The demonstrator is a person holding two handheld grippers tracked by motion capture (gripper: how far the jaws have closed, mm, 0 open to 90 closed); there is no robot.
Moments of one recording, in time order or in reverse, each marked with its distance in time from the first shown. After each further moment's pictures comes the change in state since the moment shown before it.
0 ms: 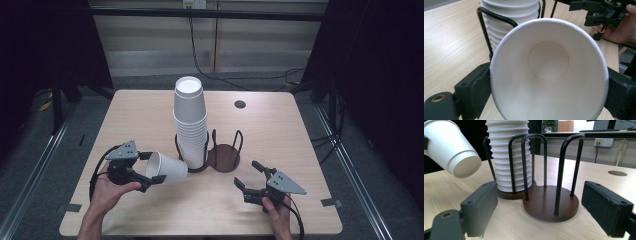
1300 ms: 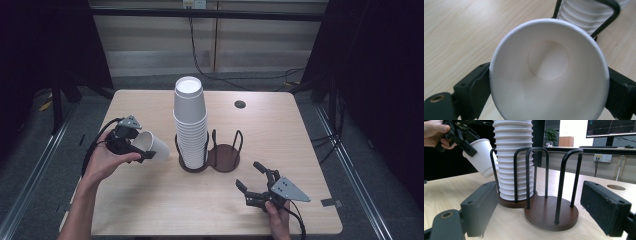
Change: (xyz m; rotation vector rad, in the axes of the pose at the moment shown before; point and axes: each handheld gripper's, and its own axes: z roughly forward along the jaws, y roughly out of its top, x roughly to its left) left arm 0.061 0.037 0.008 0.330 0.226 -0.039; right arm 0.002 -0.005 -0.009 -0.109 0.015 -0.045
